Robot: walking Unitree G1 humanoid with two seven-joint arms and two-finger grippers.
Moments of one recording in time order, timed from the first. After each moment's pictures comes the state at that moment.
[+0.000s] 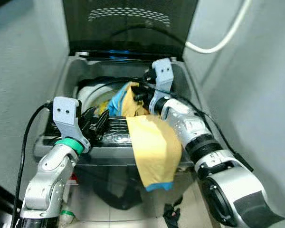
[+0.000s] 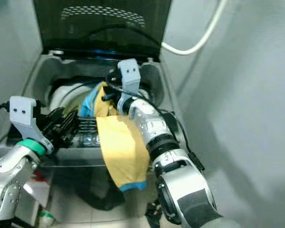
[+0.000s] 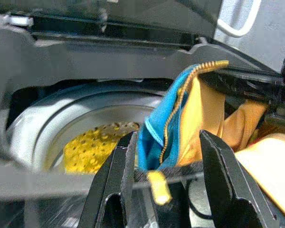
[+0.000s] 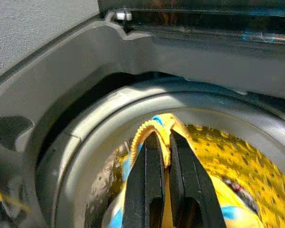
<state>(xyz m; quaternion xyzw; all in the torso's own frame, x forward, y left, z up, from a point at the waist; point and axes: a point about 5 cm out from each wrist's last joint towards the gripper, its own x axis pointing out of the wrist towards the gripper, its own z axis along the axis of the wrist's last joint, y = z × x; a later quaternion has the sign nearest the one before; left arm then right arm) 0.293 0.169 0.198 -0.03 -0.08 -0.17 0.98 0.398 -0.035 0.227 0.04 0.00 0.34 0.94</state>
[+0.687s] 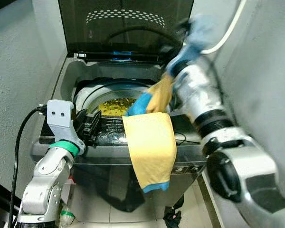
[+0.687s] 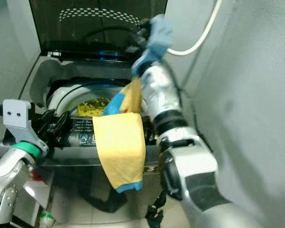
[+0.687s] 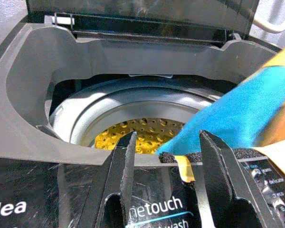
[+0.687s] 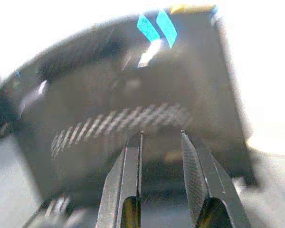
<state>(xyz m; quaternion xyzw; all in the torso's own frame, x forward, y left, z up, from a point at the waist) 0.291 0.177 0.191 -0.02 -0.07 -0.12 0.99 0.416 -0.117 0.348 0.22 -0.23 0.11 0.94</state>
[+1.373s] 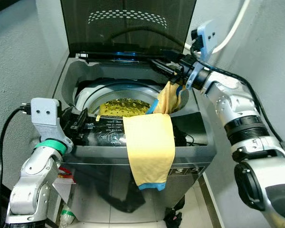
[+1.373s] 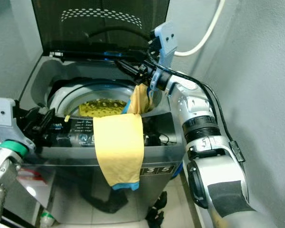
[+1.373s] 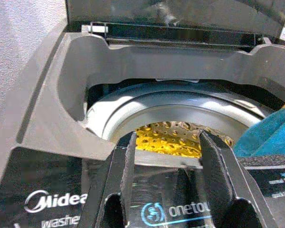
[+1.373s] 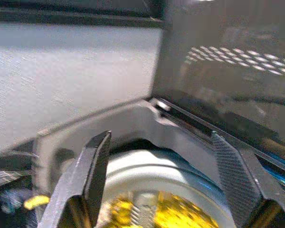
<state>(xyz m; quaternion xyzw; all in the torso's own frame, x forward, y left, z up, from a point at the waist) 0.289 0.200 0.196 -0.01 -0.08 -0.08 0.99 0.390 -0.092 0.314 0.00 -0.15 0.46 0.87</state>
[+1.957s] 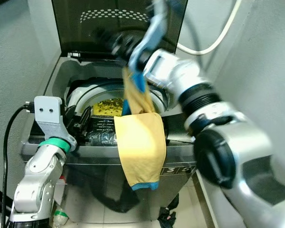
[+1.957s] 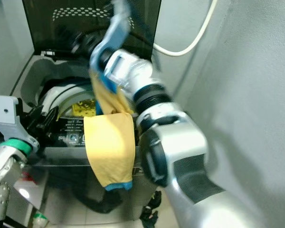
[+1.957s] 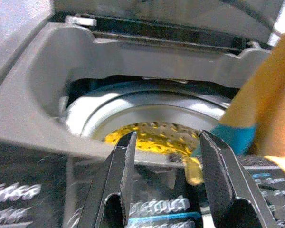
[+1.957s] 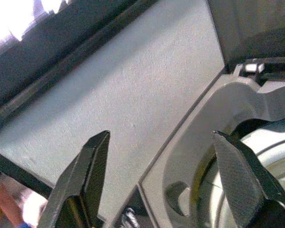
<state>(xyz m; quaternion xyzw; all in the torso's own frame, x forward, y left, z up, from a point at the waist) 0.285 0.195 0.196 -0.03 -0.08 -0.07 0.99 0.385 0.028 0.331 0.18 0.02 0.47 0.86</state>
